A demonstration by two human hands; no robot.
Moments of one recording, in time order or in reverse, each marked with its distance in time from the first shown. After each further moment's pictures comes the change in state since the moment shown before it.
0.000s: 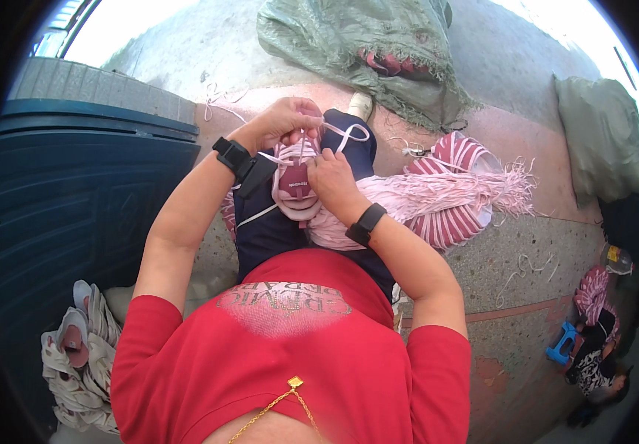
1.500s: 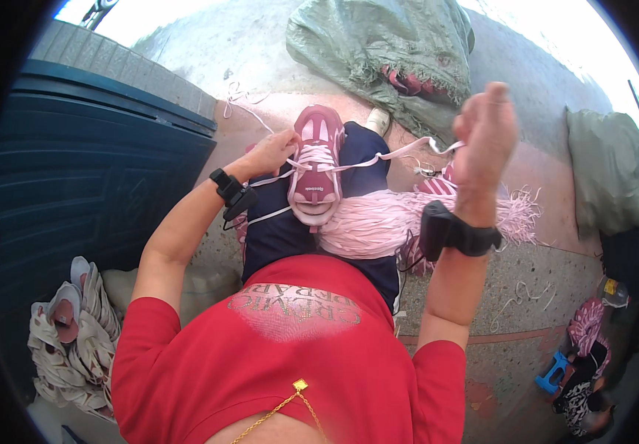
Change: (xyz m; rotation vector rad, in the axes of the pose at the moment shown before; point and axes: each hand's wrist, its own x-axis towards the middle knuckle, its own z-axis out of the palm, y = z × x) left_hand -0.059 -0.057 -0.028 0.799 0.308 0.163; right_hand 0.013 0.077 -0.197 1.502 0.894 0.510
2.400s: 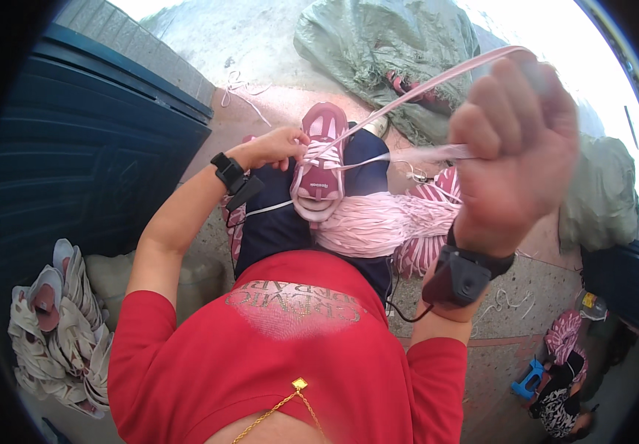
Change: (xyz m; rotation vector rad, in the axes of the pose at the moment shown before) left_hand -0.004 -0.009 -0.018 -0.379 -0.247 -0.014; right_hand -0.024 -0.086 0.087 0.929 -0.751 0.485
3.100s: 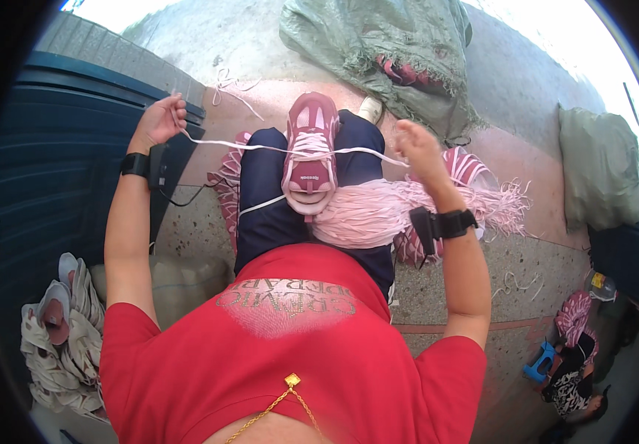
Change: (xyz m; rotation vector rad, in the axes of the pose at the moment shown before) left_hand -0.076 -0.057 -0.163 -1.027 0.489 -0.138; right_hand -0.102 0.029 -0.233 -1.359 0.707 0.320
